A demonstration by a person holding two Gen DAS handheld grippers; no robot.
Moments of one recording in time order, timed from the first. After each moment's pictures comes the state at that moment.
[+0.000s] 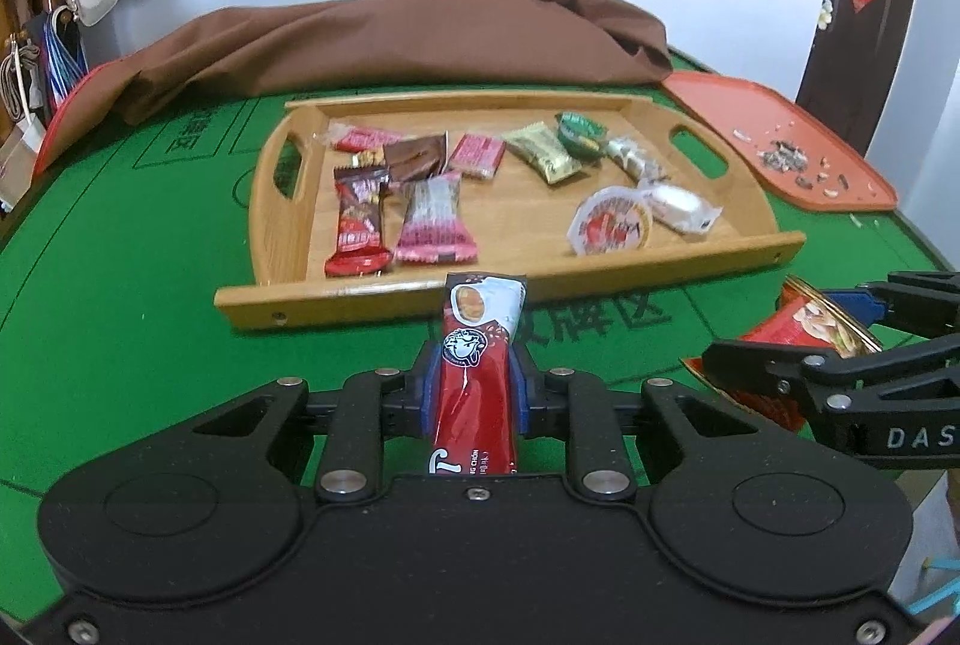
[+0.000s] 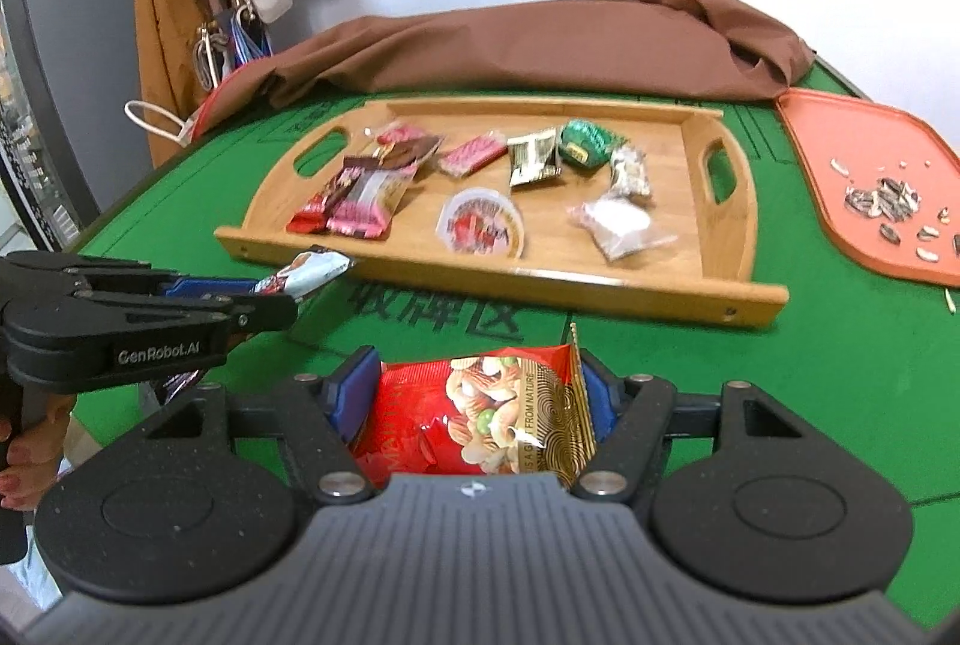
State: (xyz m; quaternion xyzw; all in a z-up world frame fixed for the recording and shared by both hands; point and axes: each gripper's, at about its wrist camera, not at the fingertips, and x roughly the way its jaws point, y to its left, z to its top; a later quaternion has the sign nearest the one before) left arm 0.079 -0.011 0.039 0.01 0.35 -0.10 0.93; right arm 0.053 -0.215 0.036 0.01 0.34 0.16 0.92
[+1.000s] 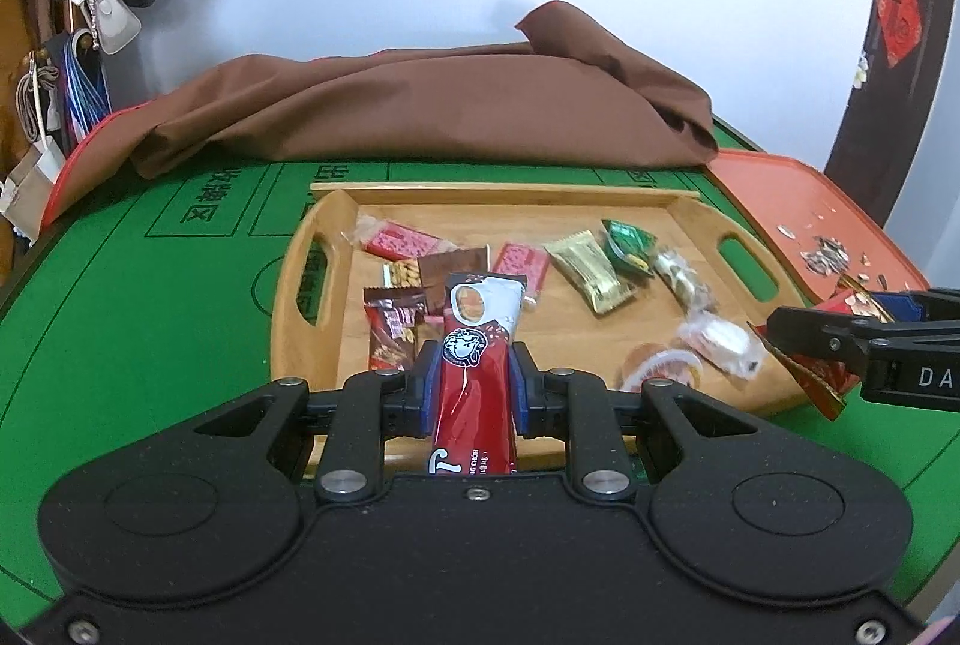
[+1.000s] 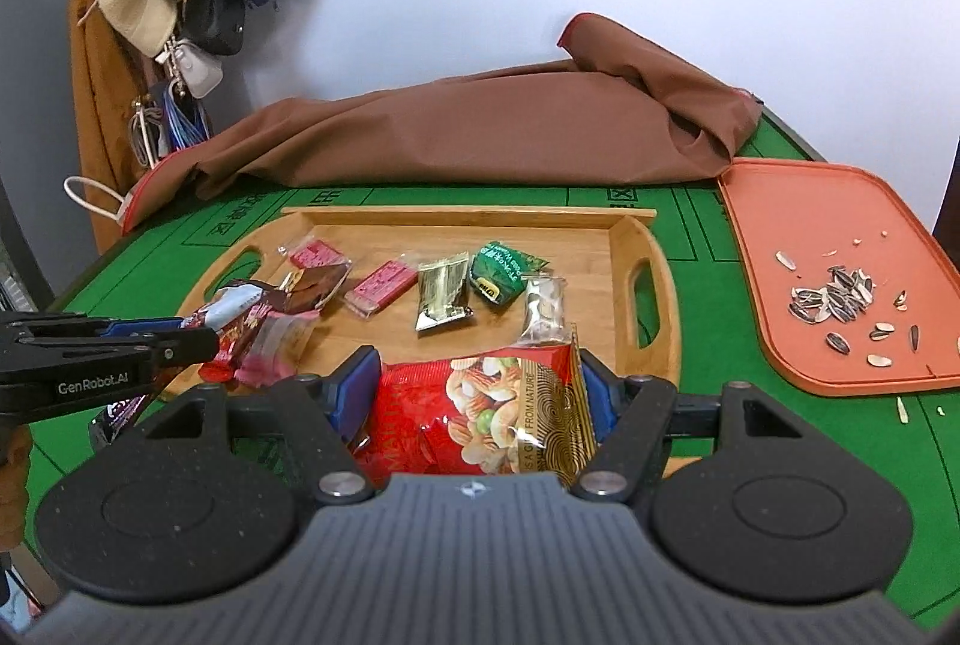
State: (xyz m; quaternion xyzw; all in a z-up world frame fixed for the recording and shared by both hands) left arm 0.142 -0.004 0.070 -0.02 0.33 -0.07 0.94; right arm 0.119 -0.239 0.071 0.03 0.31 0.11 0.95
